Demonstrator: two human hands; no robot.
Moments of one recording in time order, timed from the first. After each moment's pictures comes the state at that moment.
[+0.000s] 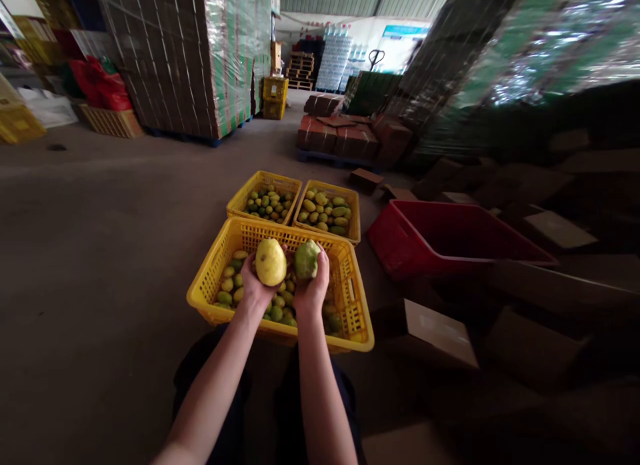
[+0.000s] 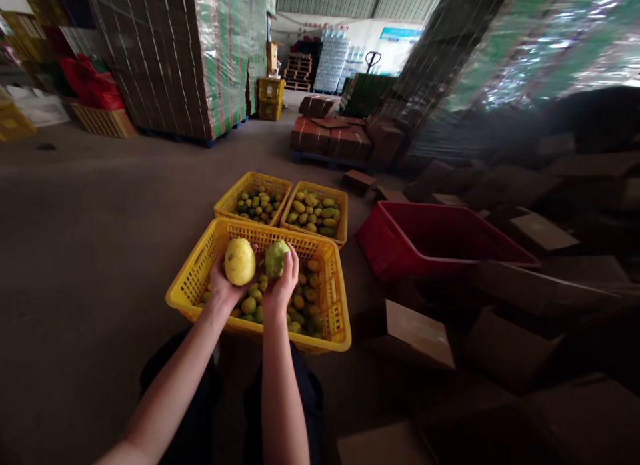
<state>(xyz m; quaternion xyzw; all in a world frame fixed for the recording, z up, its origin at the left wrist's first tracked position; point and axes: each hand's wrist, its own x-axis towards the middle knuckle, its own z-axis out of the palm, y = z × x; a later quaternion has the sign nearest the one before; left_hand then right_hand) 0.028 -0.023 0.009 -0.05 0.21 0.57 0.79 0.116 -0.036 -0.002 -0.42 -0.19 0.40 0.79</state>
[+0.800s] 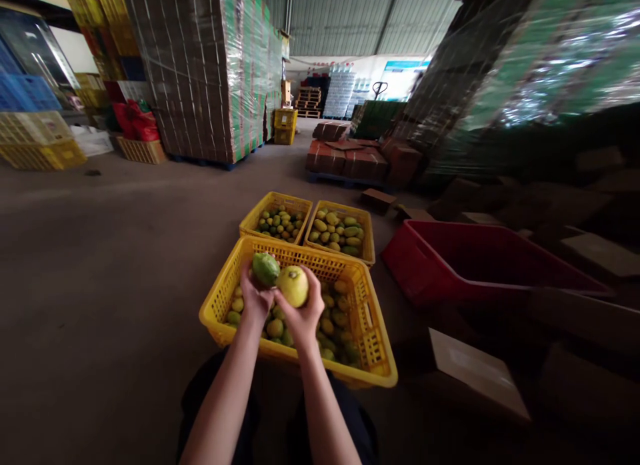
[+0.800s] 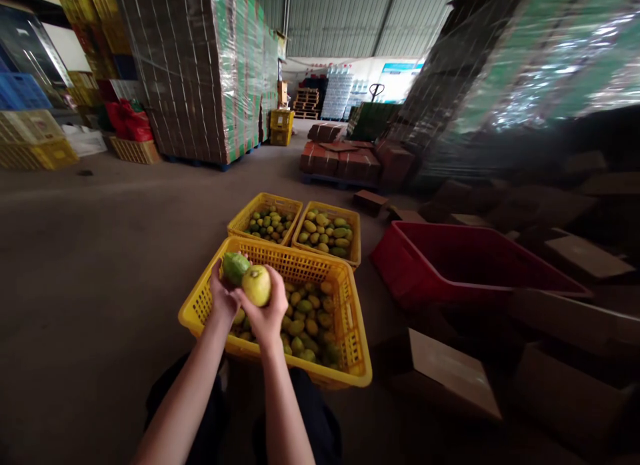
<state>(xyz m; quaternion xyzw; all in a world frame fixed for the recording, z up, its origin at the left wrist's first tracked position) 0.007 -0.011 0.005 0.06 0.23 0.68 0.69 0.092 -0.053 -0.011 -0.44 -0.53 0.14 0.72</state>
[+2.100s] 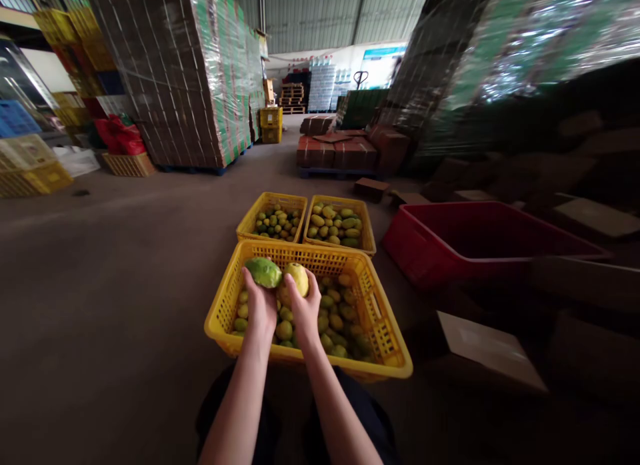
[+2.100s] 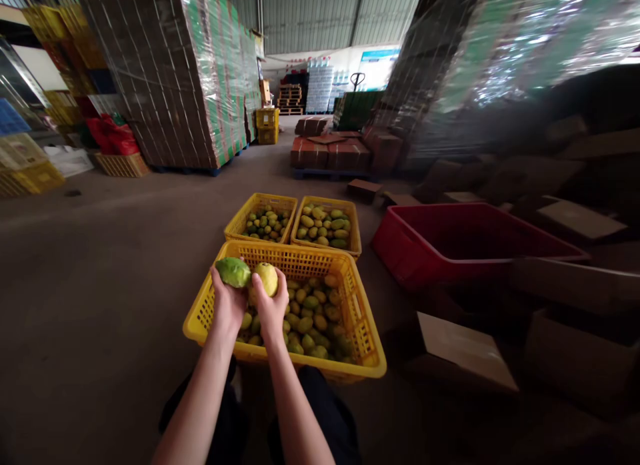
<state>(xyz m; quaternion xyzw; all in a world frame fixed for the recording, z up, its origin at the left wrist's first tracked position) 0.008 -0.015 0.016 0.07 0.30 0.66 0.68 0.076 -0.032 -0.011 -0.52 -0.28 0.36 0.73</state>
